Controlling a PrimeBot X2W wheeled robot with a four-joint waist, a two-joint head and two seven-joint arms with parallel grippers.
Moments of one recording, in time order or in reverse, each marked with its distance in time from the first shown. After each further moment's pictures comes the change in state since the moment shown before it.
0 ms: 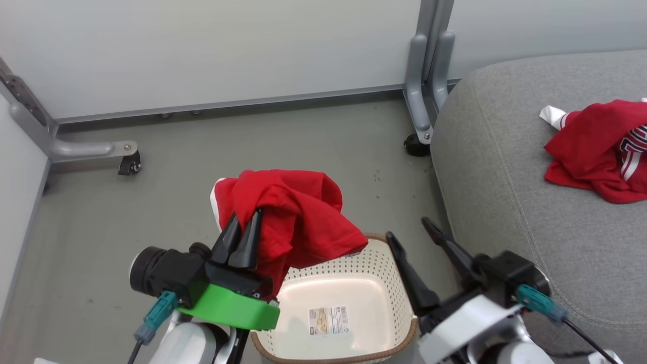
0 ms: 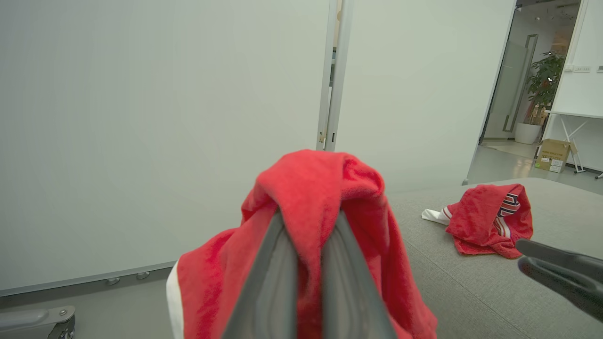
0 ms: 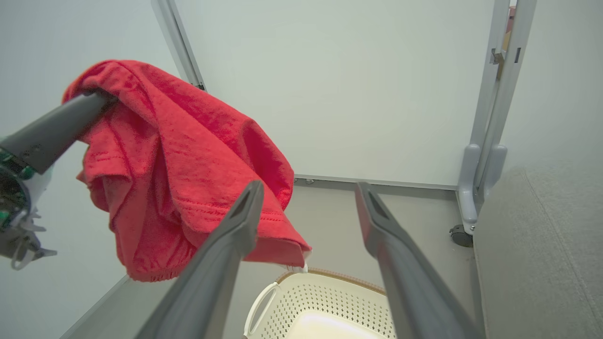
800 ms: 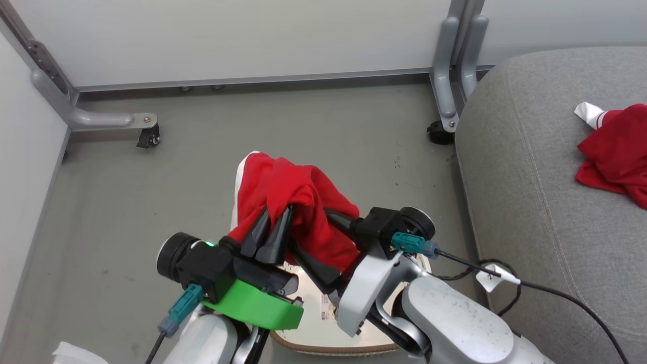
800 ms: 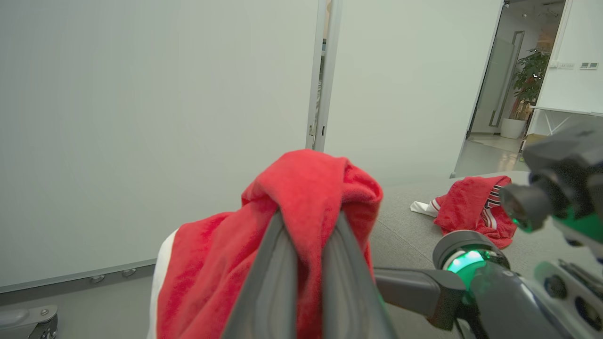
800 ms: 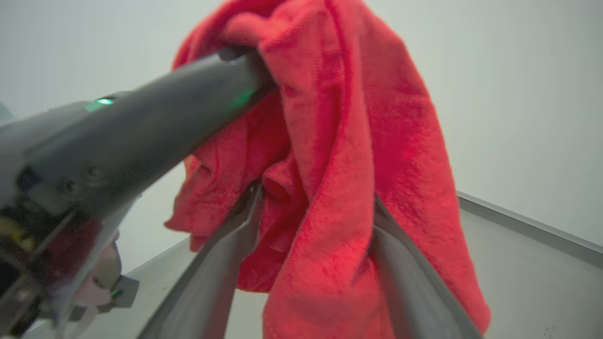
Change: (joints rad) left arm -0.048 -0.036 -0.059 0.014 0.015 -0.047 0.000; right arm -0.518 -0.027 0.482 0.443 0.237 0.000 -0.114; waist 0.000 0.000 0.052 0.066
